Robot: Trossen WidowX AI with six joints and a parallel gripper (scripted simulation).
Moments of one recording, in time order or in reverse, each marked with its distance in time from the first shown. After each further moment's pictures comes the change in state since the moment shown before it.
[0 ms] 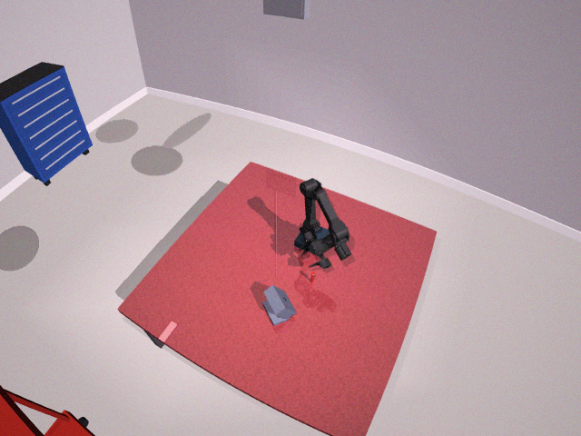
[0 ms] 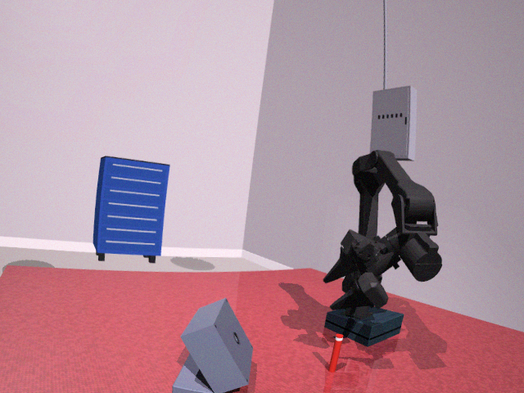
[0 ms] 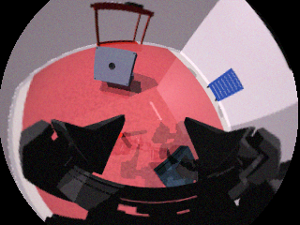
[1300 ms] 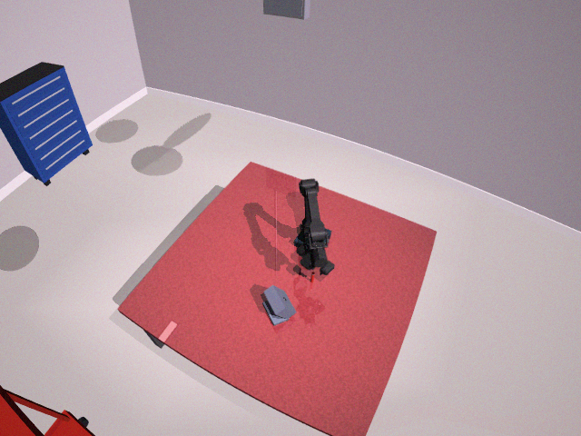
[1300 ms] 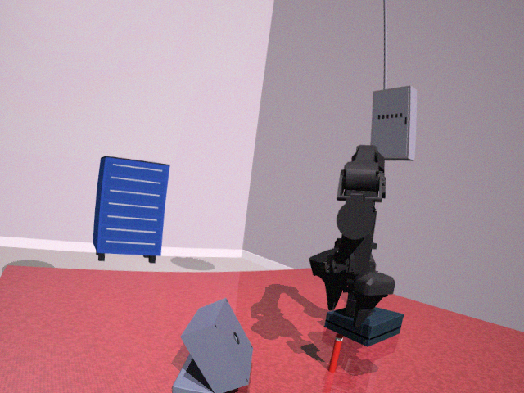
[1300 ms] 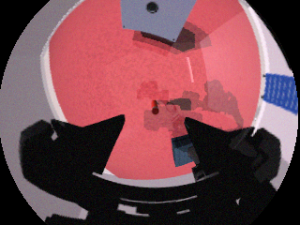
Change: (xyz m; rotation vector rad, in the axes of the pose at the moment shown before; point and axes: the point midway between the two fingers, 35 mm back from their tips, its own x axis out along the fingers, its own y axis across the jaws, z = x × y) arm 0.003 0.050 -0.001 -0.140 0.684 0.416
